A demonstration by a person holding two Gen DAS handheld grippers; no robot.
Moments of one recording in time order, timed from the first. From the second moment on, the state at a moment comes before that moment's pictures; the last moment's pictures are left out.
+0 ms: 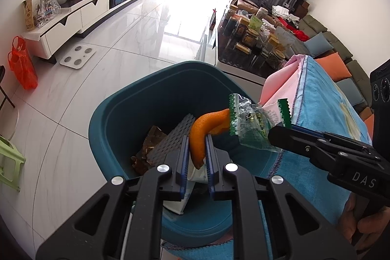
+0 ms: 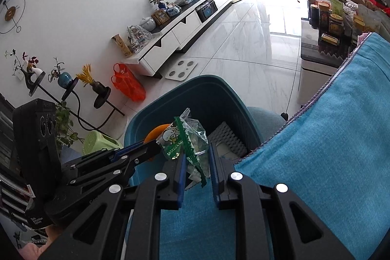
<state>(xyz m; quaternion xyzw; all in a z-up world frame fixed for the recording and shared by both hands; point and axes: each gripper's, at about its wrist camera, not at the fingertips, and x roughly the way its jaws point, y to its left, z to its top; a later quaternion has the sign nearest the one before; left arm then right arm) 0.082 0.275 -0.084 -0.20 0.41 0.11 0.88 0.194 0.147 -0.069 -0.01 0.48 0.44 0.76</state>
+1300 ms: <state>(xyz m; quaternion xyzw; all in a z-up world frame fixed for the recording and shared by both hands) 0.014 0.216 -0.035 -0.14 0.29 0.07 0.94 0.142 0.027 -0.030 0.03 0.36 0.39 0.85</state>
